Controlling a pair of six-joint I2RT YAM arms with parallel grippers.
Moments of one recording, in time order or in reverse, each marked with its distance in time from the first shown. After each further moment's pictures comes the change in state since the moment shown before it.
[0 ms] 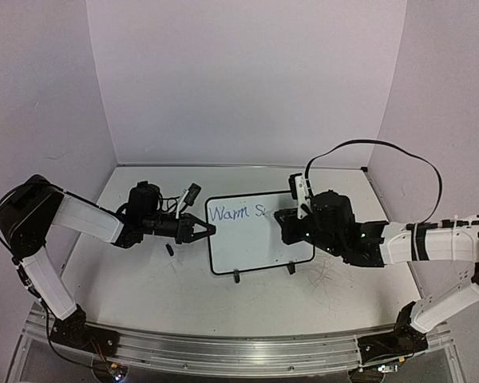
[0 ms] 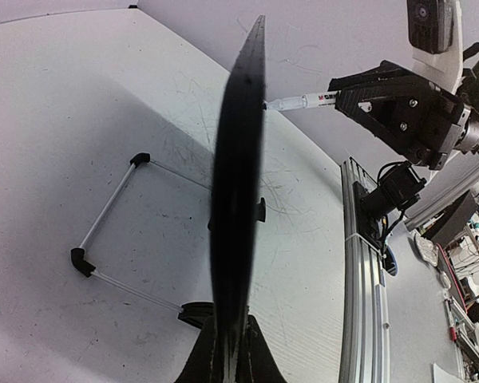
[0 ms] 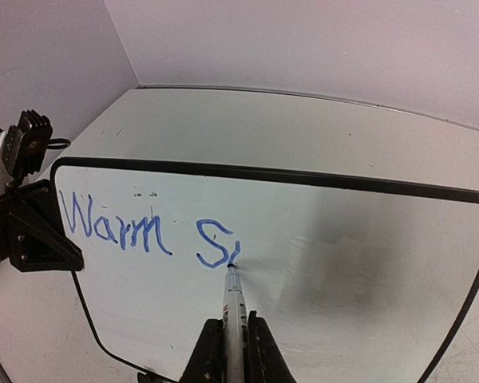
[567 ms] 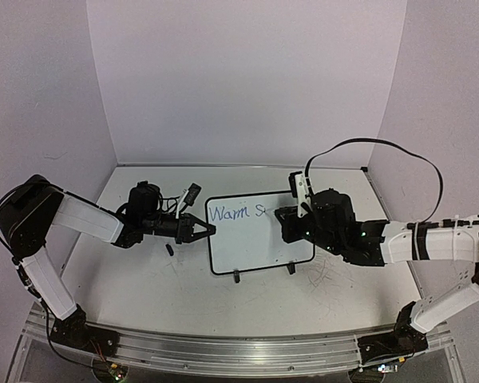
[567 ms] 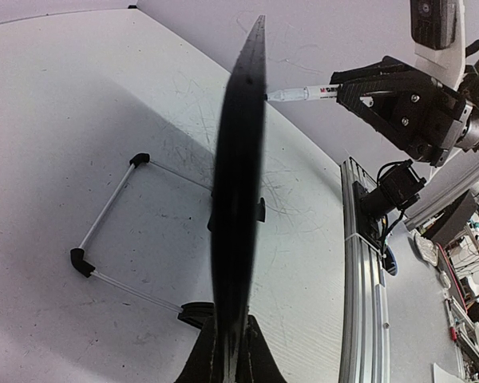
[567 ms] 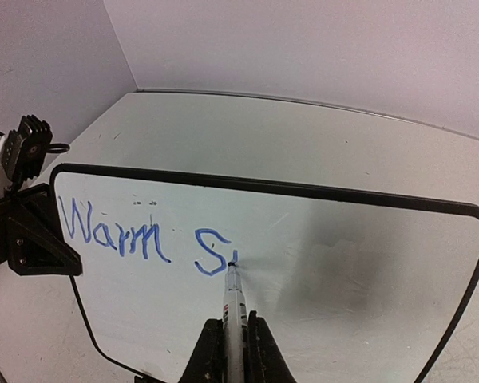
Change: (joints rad) left arm 0.000 0.000 0.000 0.000 0.000 0.000; right arm 0.000 -0.003 0.010 -0.002 0.012 -0.021
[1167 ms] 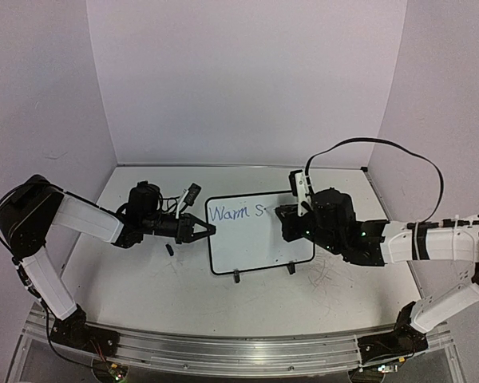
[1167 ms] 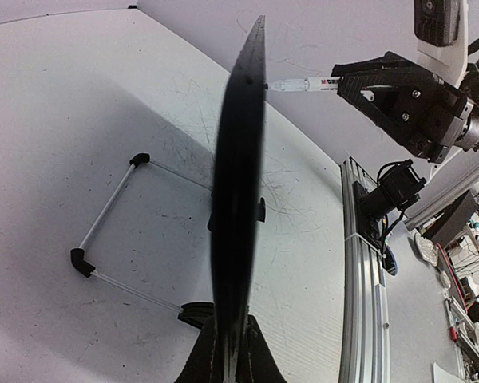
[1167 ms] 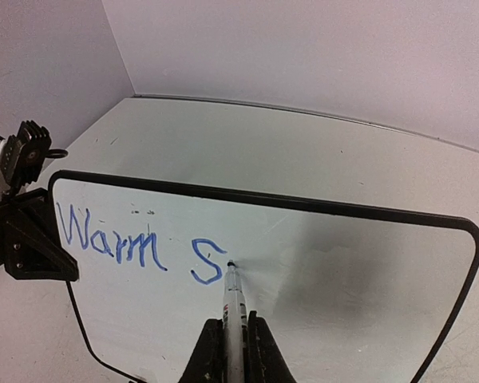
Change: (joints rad) left arm 0.000 0.000 0.000 0.000 0.000 0.000; right arm 0.000 0.000 0.000 0.017 0.015 -0.029
